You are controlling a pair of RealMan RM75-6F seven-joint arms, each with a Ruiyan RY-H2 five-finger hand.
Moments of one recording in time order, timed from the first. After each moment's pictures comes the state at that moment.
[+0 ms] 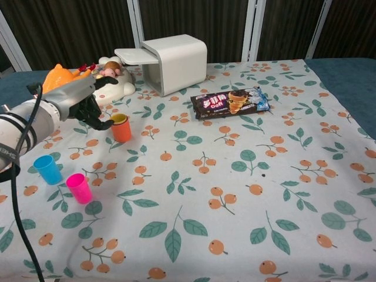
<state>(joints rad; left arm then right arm) -0.73 -1.69 -0.32 -1.40 0.86 1.09 0.43 0.02 -1.03 -0.01 -1.66 -1.60 1.50 0.02</state>
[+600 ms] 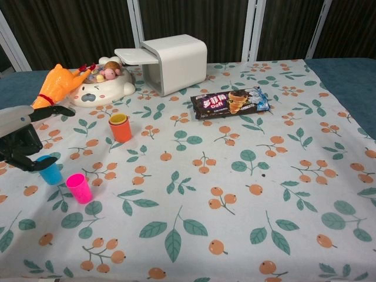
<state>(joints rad) -0.49 -1.41 -0.06 -1.70 1.11 1.21 0.32 0.02 -1.04 -0.03 -1.66 -1.62 1.49 -0.01</state>
